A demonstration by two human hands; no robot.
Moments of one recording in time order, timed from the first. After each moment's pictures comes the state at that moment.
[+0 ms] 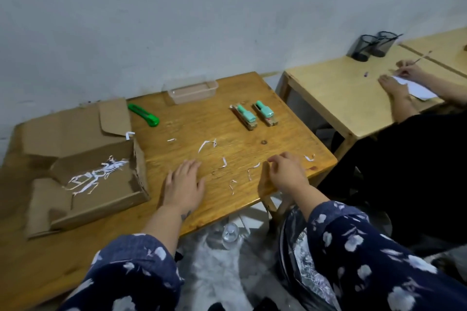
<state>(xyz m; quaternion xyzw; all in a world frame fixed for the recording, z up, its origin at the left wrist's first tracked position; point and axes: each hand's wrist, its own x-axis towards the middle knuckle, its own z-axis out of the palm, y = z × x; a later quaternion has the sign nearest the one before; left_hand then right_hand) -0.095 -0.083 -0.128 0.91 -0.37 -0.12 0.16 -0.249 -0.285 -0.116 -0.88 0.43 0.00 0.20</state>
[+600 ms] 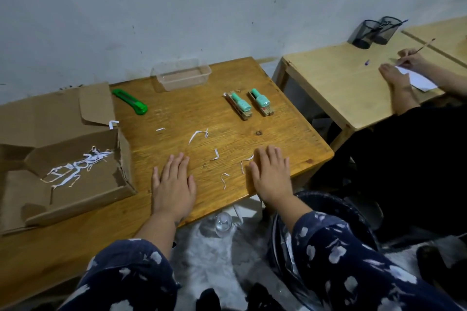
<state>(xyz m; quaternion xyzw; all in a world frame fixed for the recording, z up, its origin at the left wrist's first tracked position) -0.107 -0.080 -0.162 0.93 -0.34 -0.06 0.12 -0.250 -0.262 -0.148 -0.91 0.39 -0.01 0.17</state>
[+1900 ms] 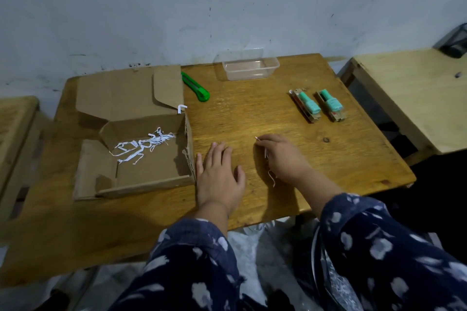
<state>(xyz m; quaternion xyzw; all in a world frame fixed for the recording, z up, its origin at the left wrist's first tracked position) -0.081 -0.065 -0.157 0.94 -0.28 -0.04 0.18 -0.129 -0.227 -0.122 -0.97 0.15 0.03 0.17</state>
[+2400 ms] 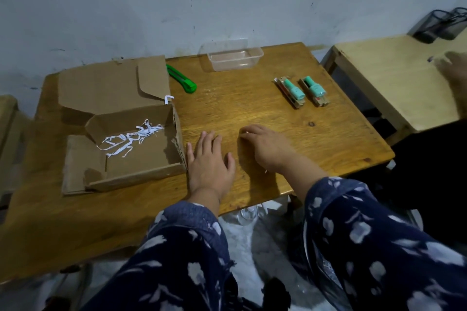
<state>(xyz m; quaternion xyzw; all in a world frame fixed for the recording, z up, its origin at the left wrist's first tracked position) -0.080 -0.065 -0.159 0.94 -0.29 -0.04 0.17 -0.136 -0.208 -0.107 -0.98 0.13 0.10 0.12</state>
